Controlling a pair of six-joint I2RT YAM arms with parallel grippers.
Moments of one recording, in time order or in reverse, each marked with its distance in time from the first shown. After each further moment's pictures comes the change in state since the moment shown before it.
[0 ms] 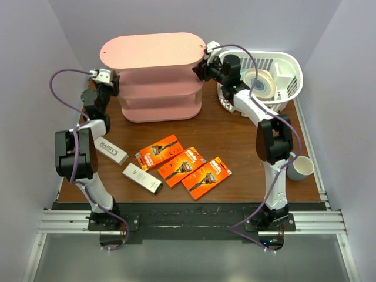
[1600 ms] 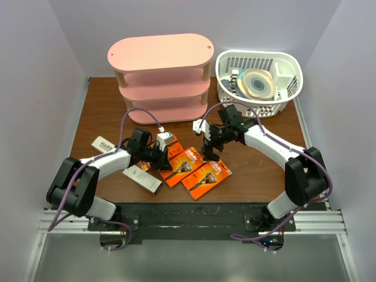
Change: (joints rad) left arm -0.542 -0.381 -0.420 -1.120 0.363 -0.074; right arm 0.177 -0.602 -0.763 -0.809 -0.258 -0.715
